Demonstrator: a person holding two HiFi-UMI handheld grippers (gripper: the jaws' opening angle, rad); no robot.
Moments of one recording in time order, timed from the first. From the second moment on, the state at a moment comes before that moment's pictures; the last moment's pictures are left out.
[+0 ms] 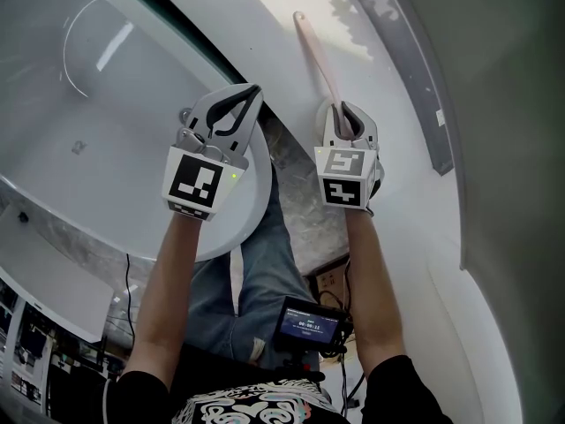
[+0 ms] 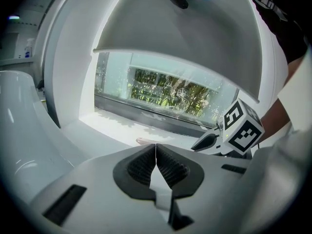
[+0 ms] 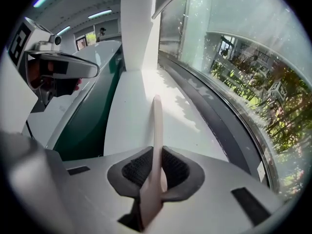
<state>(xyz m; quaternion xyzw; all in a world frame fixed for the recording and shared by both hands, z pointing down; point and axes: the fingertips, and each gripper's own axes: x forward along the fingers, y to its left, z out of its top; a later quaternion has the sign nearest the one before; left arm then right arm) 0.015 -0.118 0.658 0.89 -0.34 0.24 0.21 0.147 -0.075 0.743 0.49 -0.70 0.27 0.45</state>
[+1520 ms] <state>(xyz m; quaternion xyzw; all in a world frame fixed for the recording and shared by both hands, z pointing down) 0.002 -0.115 0.638 0.89 -0.34 0.23 0.20 0.136 -0.079 0.696 0.53 -0.71 0.25 0.40</state>
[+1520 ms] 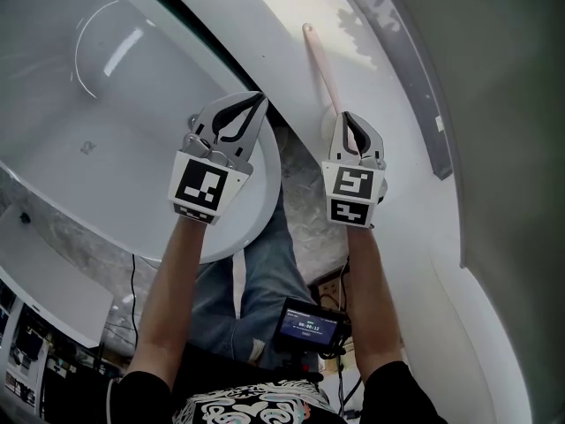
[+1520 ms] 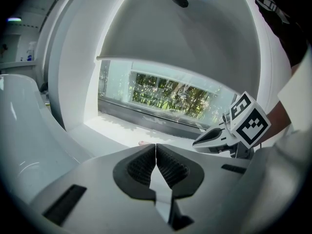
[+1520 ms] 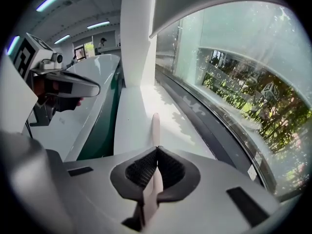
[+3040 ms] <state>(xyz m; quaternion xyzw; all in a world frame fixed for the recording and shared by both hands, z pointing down) -0.048 -0.111 0.419 0.92 -0.33 0.18 0.11 0.090 -0.048 0.434 0.62 -0.72 0.19 0.25</state>
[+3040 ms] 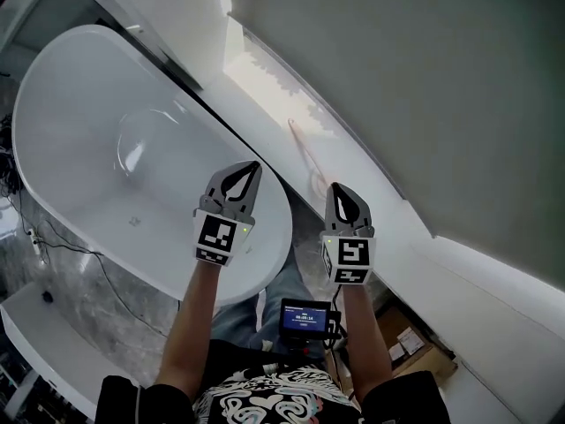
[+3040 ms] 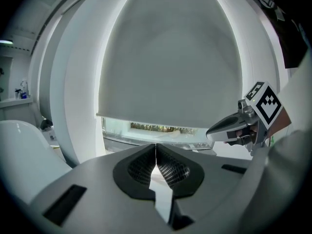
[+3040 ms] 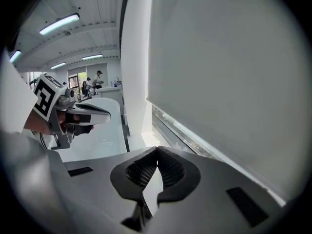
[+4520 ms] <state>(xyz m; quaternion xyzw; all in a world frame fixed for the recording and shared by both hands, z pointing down) -0.067 0.037 0.158 0.95 -0.30 0.09 -0.02 0.080 0.121 0.174 0.73 -0.67 0.09 0.10</state>
